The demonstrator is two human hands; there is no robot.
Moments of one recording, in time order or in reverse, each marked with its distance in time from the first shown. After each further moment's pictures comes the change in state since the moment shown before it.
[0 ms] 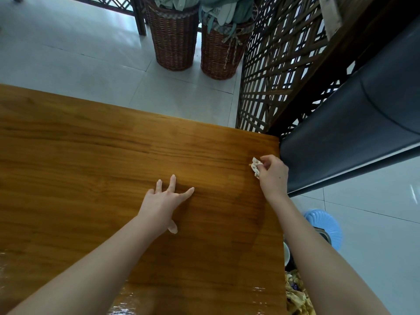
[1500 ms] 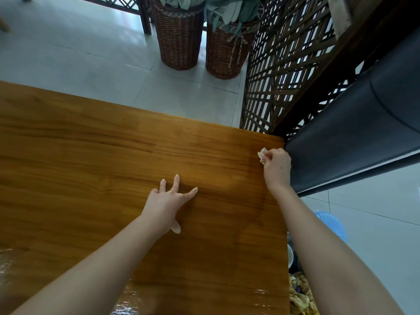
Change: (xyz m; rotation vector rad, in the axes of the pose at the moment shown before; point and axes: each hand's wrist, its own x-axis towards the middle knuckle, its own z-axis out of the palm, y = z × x) left_hand 0.007 -0.001 0.004 -0.006 -0.003 -0.004; right_hand 0.029 0.001 0.012 -0.092 0.025 -0.044
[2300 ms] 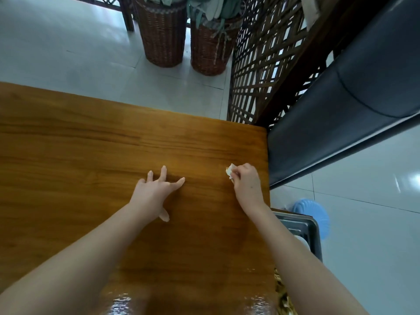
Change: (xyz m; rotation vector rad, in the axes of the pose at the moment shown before) left_hand -0.003 -0.003 0.002 0.003 0.065 0.019; right_hand -0.087 -0.005 0.002 0.012 -0.154 -0.127
